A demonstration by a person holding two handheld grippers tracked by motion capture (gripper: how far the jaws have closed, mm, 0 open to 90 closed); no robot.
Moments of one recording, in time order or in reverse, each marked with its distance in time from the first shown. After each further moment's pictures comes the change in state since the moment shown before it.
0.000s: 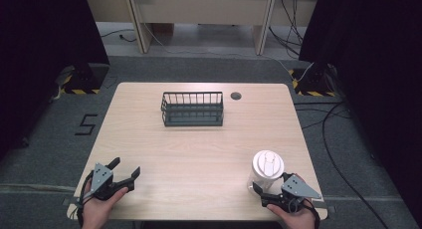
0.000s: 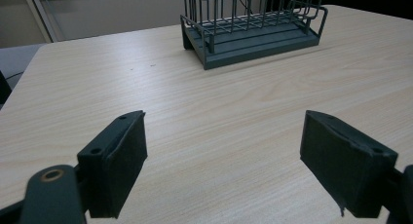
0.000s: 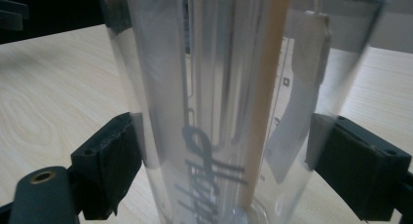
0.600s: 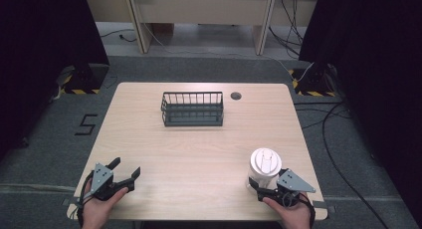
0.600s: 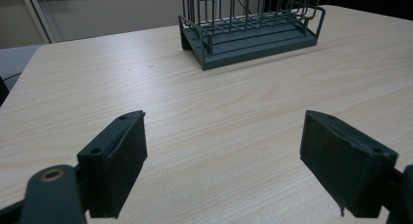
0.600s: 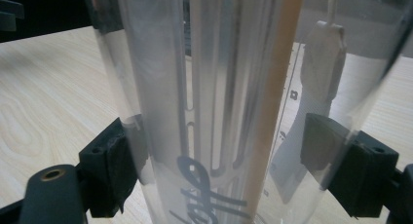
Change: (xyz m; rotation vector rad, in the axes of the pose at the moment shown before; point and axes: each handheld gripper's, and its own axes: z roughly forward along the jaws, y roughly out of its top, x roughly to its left) left arm -0.001 0.000 0.000 0.000 -0.004 0.003; right arm -0.001 0.008 0.015 0.004 0.007 -0.019
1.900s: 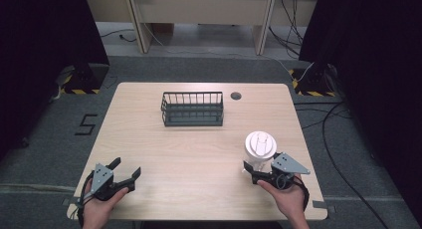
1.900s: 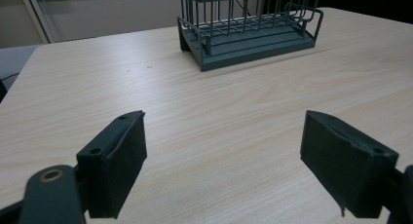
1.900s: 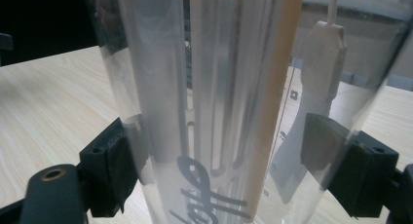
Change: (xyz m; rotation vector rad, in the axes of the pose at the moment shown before) left arm -0.002 0.000 0.000 -0.006 -0.003 -0.006; right arm -0.010 0.039 0.027 -0.036 0.001 -0.005
